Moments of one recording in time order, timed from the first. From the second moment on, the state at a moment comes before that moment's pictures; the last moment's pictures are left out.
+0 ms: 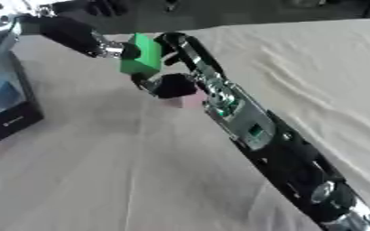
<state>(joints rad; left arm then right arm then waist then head) -1.14 0.34 -0.53 -1.46 -0.52 0.31 -0.70 -0.60 -0.38 0.43 -1.71 0.03 0.29 -0.15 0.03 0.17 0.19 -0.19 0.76</state>
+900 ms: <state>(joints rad) -1.13 0.31 -0.53 -1.39 -0.49 0.25 -0.80 -0.61 -0.38 0.44 -1.73 0.03 0.30 -0.10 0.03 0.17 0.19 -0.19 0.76</state>
